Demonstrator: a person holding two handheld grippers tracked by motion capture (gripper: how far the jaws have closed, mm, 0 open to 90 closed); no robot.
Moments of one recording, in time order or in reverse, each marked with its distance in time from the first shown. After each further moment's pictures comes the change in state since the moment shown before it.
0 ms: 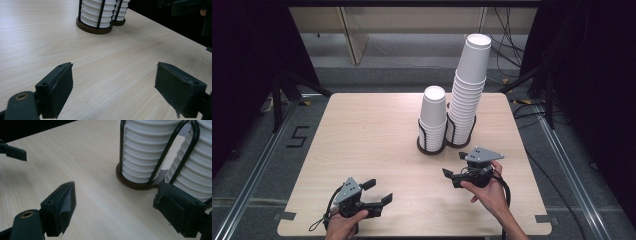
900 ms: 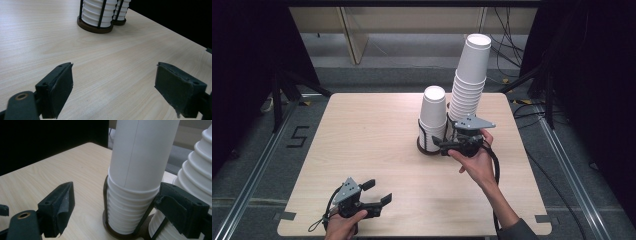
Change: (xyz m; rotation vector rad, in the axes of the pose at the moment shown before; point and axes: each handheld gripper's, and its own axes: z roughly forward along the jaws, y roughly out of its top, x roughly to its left) left arm 0.002 -0.001 -0.002 0.001 0.000 -0.011; right arm -0.009 0.086 0.018 -0.109 -0.084 -0.034
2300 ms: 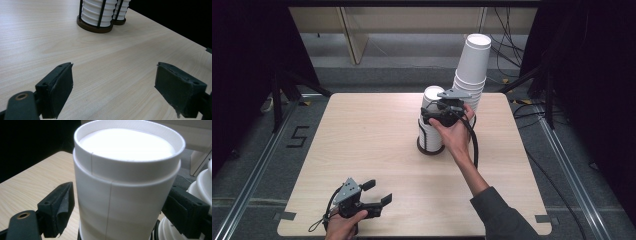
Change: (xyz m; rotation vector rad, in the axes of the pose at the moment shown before) left arm -0.001 0.000 0.001 0.003 -0.003 -0.005; right arm -0.009 0.055 0.064 0.035 -0.193 0.093
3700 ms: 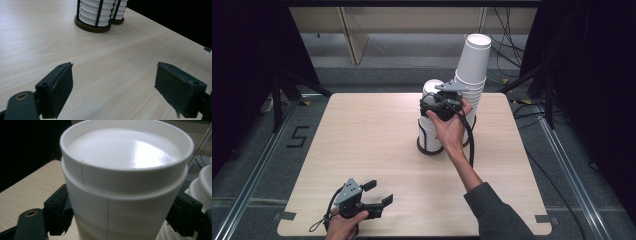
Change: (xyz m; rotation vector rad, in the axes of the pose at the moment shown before) left arm -0.003 0.000 0.000 0.017 0.007 0.010; right arm 0.010 0.024 -0.005 -0.021 -0.070 0.042
